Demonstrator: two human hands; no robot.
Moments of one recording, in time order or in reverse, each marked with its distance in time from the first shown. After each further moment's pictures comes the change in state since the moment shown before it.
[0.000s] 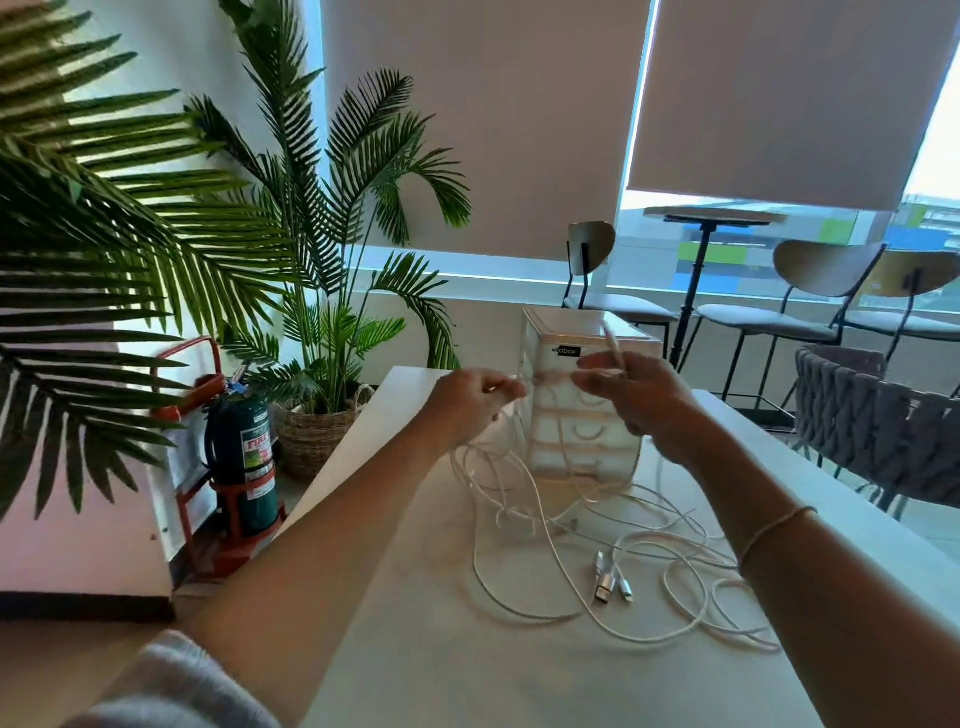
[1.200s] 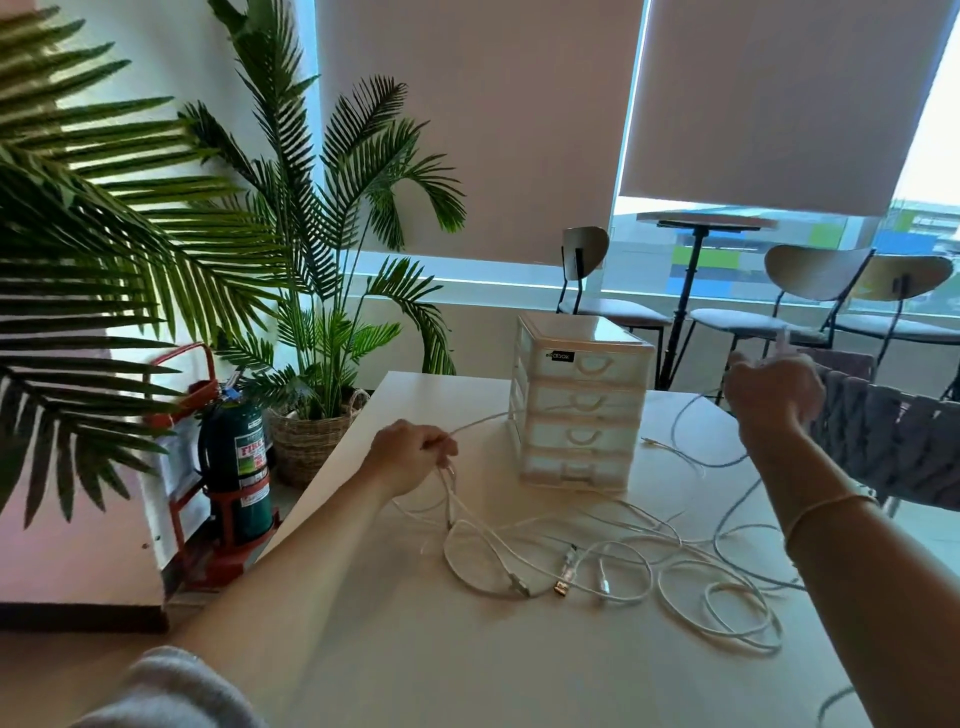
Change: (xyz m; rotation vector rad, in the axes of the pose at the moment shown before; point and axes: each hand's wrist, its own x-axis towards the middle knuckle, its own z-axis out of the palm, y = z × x) left_hand -0.015 -0.075 -0.009 0.238 -0.040 -0.116; right_hand 0.006 0.009 -0.068 -0.323 0.861 0.285
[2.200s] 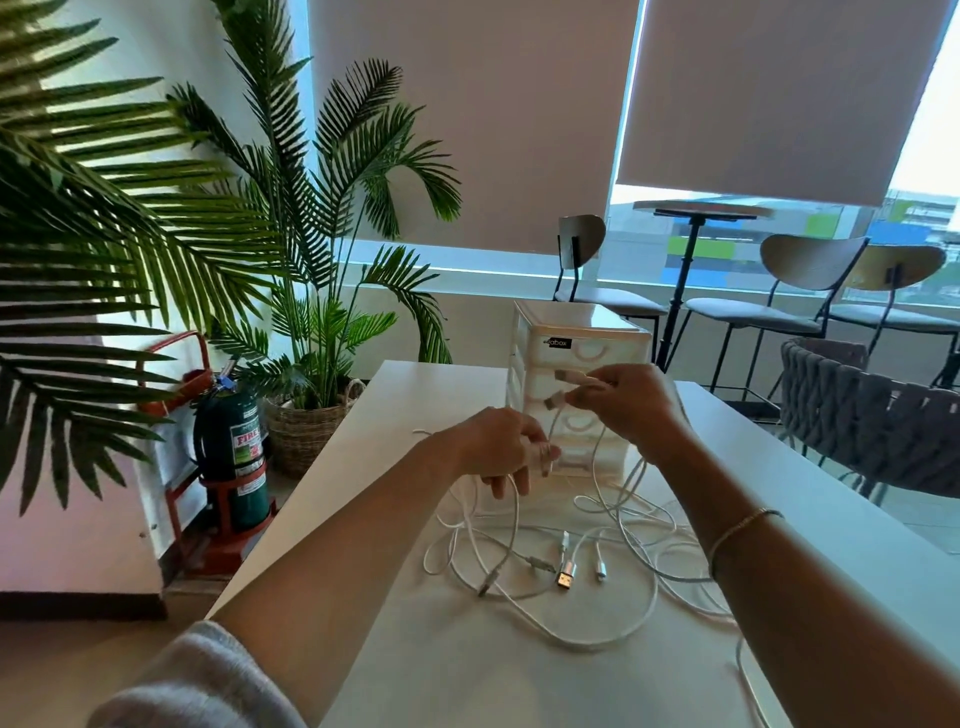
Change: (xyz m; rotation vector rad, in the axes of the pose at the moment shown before) left_hand -0.007 0.086 0.019 -0.031 -0.501 0.120; right_hand -0.068 -0.011 0.039 0.041 -0.615 -0.316
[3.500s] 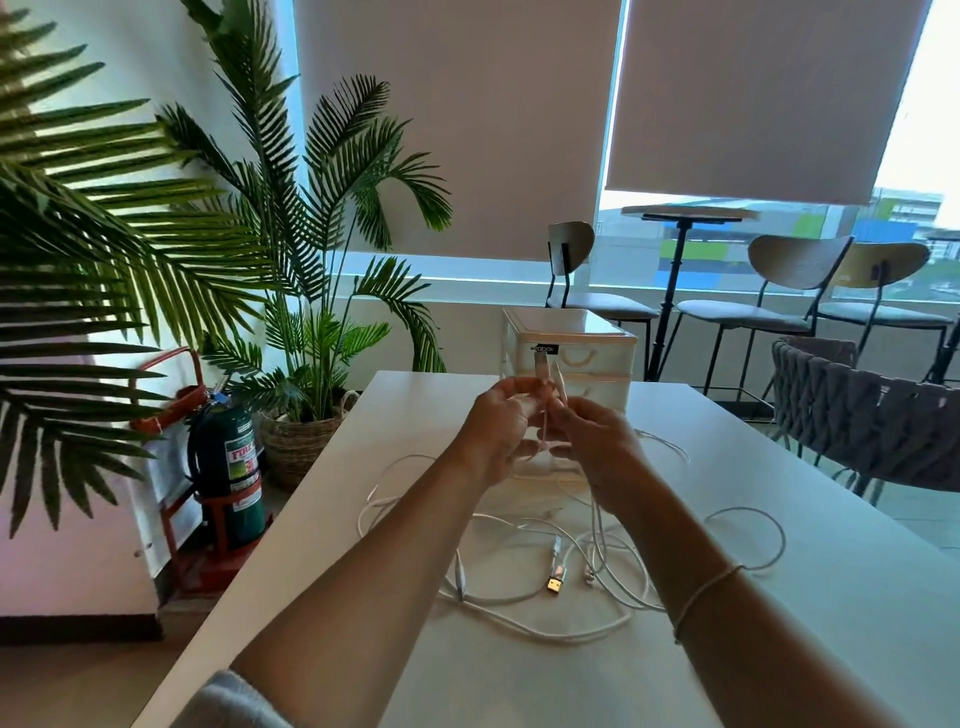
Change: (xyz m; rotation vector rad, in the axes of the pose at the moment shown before) left_hand 0.014 0.029 0.018 -1.061 0.367 0.010; right_hand -0.025 0.014 0.029 0.666 -0.153 0.109
